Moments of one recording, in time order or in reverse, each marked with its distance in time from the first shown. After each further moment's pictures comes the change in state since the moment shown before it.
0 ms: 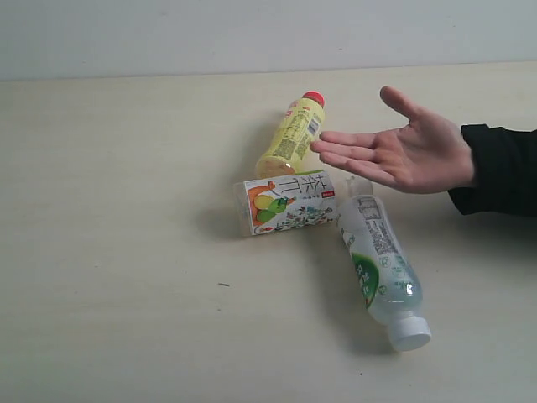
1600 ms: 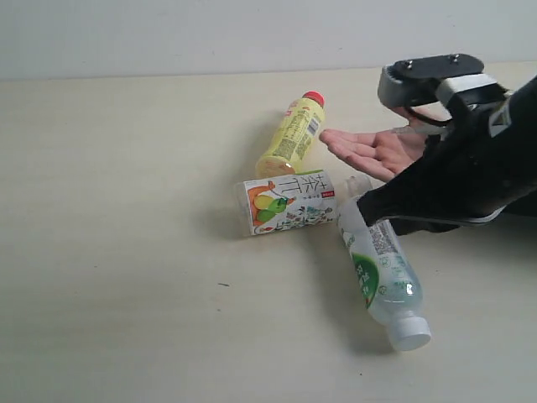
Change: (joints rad) left arm 0.000 0.000 0.000 0.000 0.000 0.000; right arm 0.000 1.326 -0.601 0.462 0.301 -0.092
